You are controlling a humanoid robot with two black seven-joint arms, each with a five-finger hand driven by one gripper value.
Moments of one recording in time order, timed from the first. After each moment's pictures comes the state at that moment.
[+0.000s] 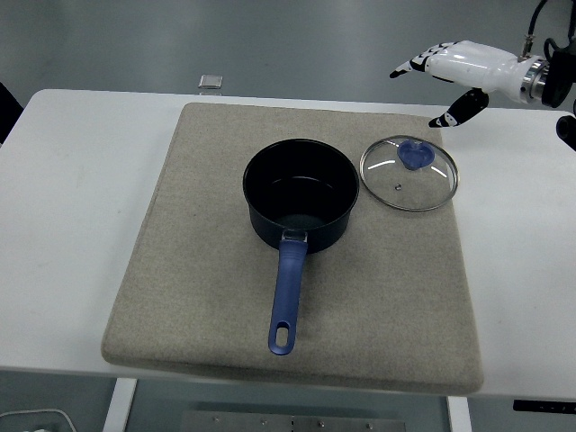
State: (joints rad) left arm -0.01 0.00 -0.01 -0.10 0.12 -0.05 -0.14; right arm 1.36 -0.38 -0.10 0.58 -1.38 -0.06 0.61
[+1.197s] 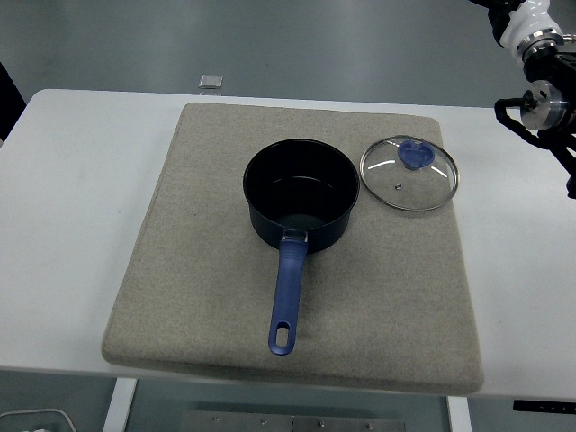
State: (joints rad) left arm -0.01 0.00 -0.01 -0.10 0.12 -0.05 -0.14; right arm 1.27 -0.27 0.22 0.57 0.08 -0.13 0.34
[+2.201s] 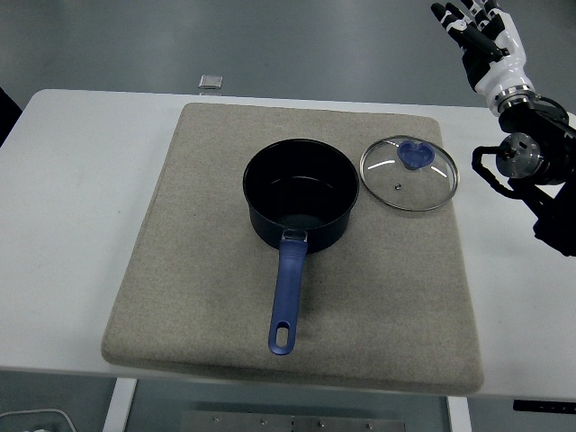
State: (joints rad) left arm -0.01 0.00 -0.01 -0.10 0.12 -0.05 -0.14; right arm 1.10 -0.21 0.38 0.54 0.10 0.02 0.48
